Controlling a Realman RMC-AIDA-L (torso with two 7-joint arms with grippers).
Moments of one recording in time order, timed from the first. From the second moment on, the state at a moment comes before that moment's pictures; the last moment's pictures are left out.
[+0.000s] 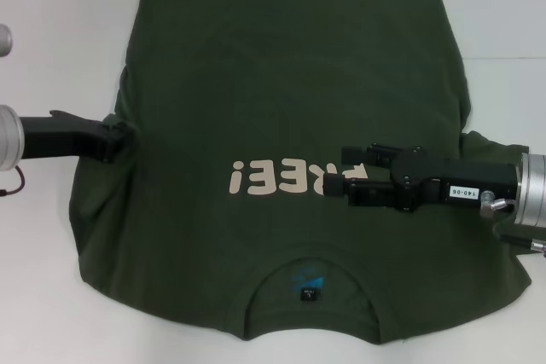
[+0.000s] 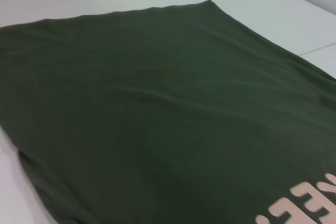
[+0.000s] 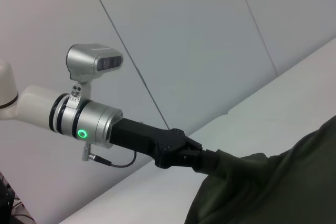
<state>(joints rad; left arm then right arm) -0.52 -2.16 0.77 1.15 2.38 1.25 -2.02 0.61 2.09 -0.72 -0.54 -1.89 -1.54 1.55</state>
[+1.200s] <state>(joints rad) -0.51 -2.17 0.82 1.27 2.38 1.26 -2.08 0.60 2.09 -0.72 -0.54 -1.89 -1.54 1.55</state>
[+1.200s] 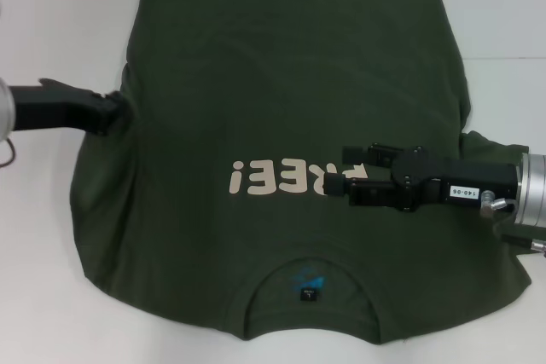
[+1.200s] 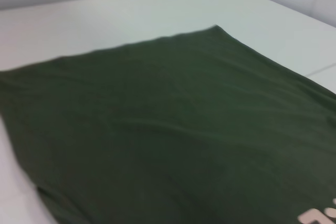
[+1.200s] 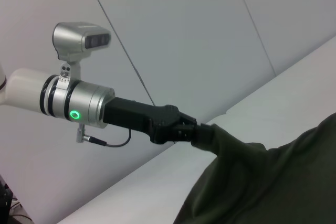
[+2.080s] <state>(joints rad) -0.49 -2.17 0.89 1.10 2.09 1.24 -2.09 0.60 2.09 -0.72 -0.55 -1.89 -1.54 1.54</state>
